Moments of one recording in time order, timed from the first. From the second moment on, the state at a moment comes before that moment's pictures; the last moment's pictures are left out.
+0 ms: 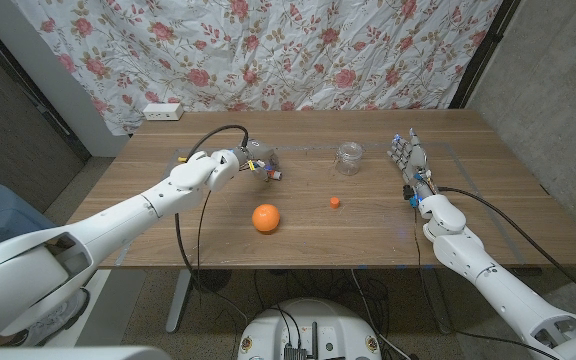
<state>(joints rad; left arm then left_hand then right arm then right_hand) 0.48 0.74 0.88 -1.55 0.95 0.09 -0.18 0.86 -0.12 0.50 -0.17 0.17 0.66 -0.21 0.28 0.18 0.71 -0.22 0.20 0.18 0.34 -0.04 0.19 0.16 0.19 -0.04 0.18 0.16 -0.91 -0.48 -0.34 -1.27 0.63 0.40 -0.05 0.09 0.11 0.21 0.12 0.27 0.17 -0.04 0.19 0.17 0.19 -0.01 0.19 0.19 0.08 -0.02 0.20 0.24 0.26 0.00 0.18 0.16</state>
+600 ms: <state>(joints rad) 0.48 0.73 0.89 -1.53 0.94 0.10 -0.14 0.88 -0.11 0.44 -0.16 0.17 0.81 -0.17 0.27 0.18 0.91 -0.22 0.21 0.18 0.44 -0.04 0.19 0.16 0.26 -0.04 0.19 0.17 -0.91 -0.48 -0.34 -1.26 0.63 0.39 -0.05 0.08 0.10 0.22 0.12 0.27 0.18 -0.05 0.19 0.17 0.20 -0.02 0.19 0.19 0.08 -0.02 0.20 0.24 0.26 0.00 0.18 0.16</state>
